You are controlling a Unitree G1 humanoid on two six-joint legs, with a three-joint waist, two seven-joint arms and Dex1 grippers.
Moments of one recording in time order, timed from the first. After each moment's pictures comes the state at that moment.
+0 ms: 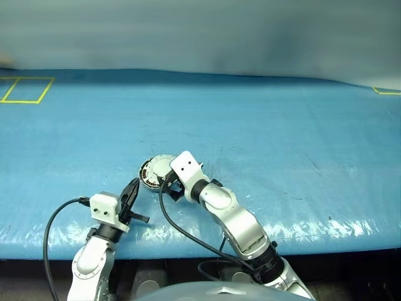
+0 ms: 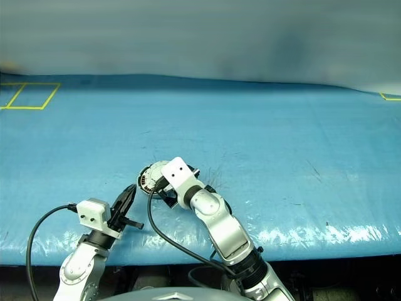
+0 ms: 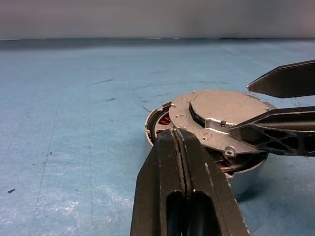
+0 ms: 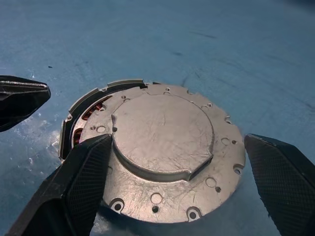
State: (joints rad) left arm 0.41 0.20 0.05 -0.28 -0.22 -0.18 -0.37; right arm -0.23 0.05 0.55 -0.29 -0.11 0.72 0.23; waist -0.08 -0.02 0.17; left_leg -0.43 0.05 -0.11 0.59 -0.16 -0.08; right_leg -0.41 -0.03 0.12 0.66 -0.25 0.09
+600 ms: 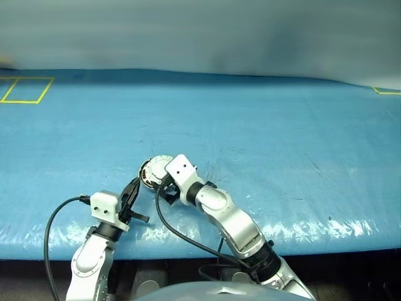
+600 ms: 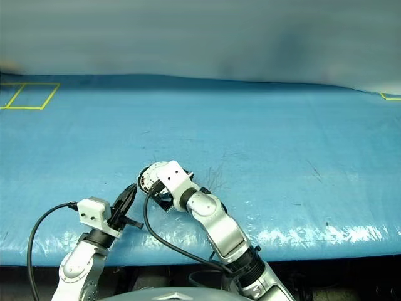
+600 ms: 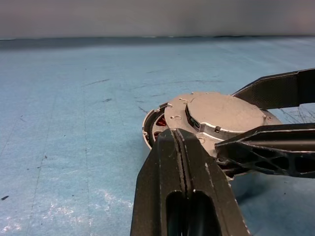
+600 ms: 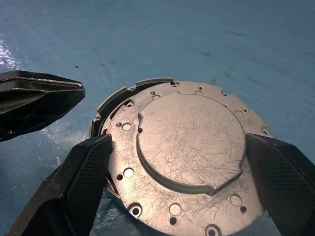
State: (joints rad) left arm 0.41 0.21 0.05 -0.28 -0.22 -0.18 -0.39; right arm -0.24 0.05 0.57 -0.19 -0.05 0.64 0.26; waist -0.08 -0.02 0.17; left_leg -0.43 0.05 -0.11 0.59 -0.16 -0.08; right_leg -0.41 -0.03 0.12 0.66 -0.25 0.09
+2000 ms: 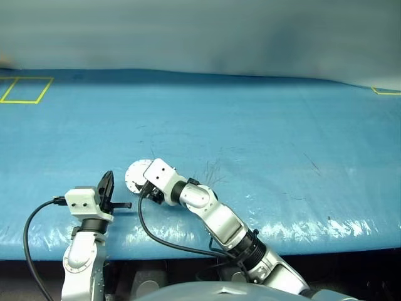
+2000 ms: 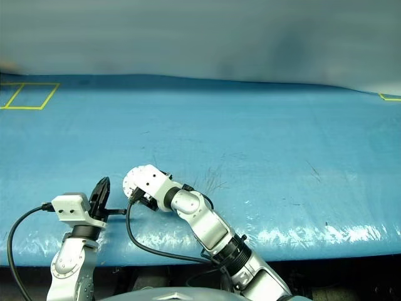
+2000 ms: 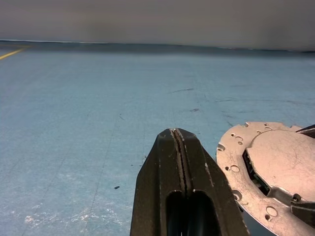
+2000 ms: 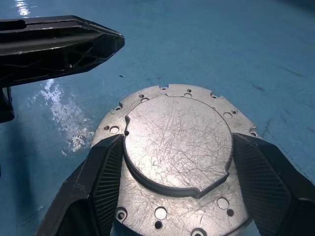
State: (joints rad) left arm 0.37 0.15 0.17 -0.28 -0.22 -0.14 -0.25; right arm -0.36 0.09 0.65 0.01 -0.12 0.48 0.33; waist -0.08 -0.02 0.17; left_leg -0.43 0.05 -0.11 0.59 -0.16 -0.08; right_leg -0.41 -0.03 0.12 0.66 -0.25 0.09
